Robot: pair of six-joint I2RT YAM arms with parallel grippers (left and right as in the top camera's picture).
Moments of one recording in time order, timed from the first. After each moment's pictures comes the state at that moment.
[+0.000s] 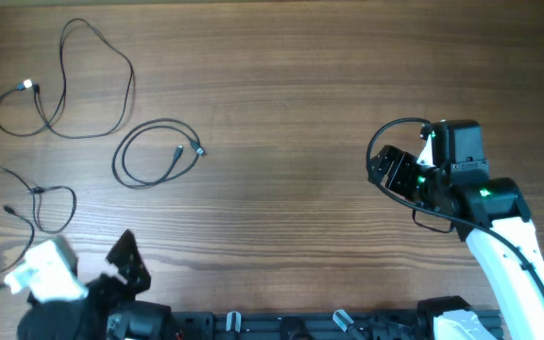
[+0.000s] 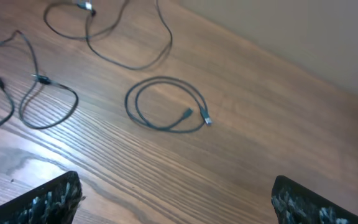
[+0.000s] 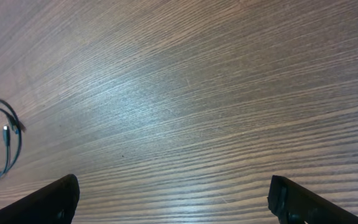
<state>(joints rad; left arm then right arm) -0.19 0.29 1.03 -1.30 -0.29 -0.53 0.13 1.12 0.87 -0.83 -0.19 0.56</state>
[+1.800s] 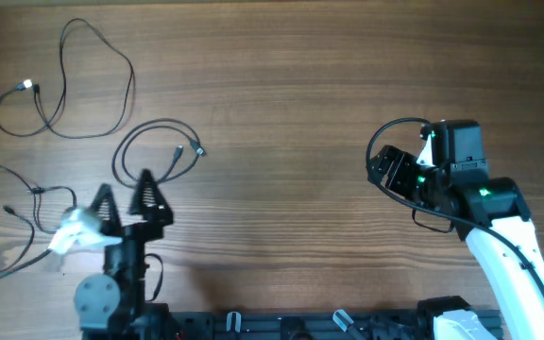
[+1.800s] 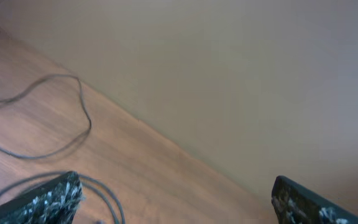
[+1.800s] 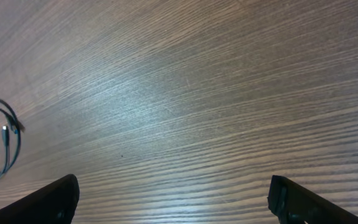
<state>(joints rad) -0.06 0.01 0.25 -0.20 -0.13 -0.60 0.13 1.12 0.87 -0.83 -0.19 0.56</state>
